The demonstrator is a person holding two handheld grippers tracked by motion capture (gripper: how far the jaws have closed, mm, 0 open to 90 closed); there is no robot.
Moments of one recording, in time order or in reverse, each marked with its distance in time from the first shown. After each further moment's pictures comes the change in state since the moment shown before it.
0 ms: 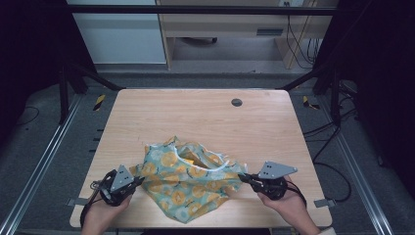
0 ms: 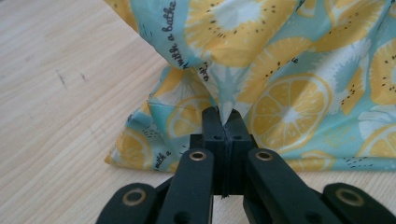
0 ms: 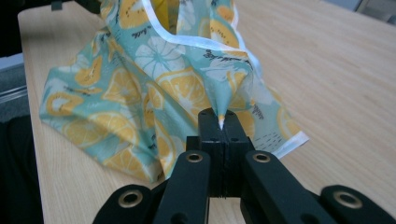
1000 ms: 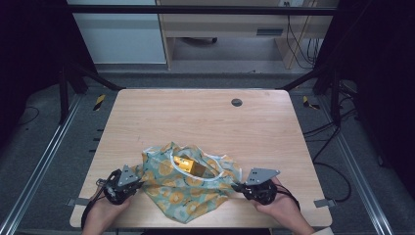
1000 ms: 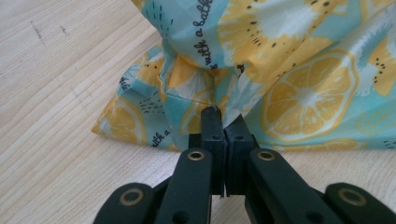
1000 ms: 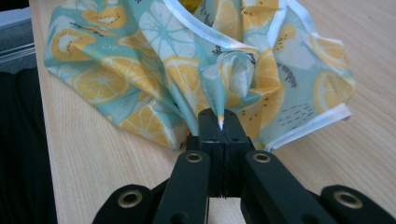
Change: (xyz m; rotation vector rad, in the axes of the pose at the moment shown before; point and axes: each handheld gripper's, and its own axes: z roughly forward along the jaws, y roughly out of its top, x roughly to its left) left arm 0.003 -0.007 0.017 0.134 -0.010 -0.033; right arm 0.012 -0.012 0.026 0.158 0.079 -0.047
